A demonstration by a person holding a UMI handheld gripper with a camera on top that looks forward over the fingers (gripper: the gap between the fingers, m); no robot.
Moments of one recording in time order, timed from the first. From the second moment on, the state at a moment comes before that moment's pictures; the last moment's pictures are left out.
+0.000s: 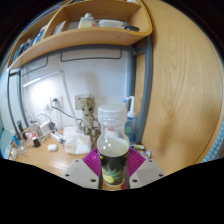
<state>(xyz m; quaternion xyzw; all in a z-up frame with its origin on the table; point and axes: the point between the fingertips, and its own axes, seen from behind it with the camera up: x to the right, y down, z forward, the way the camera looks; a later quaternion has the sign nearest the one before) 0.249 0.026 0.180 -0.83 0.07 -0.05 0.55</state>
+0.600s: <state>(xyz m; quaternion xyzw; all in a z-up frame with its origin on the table) 0.321 0.018 0.062 -0.82 0.13 -0.06 0.56</state>
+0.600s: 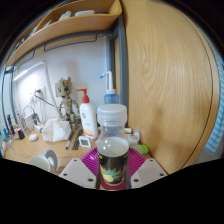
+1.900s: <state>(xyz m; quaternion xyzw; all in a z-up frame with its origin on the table) 0.249 -0.195 0.207 -0.88 0.07 0.01 0.47</state>
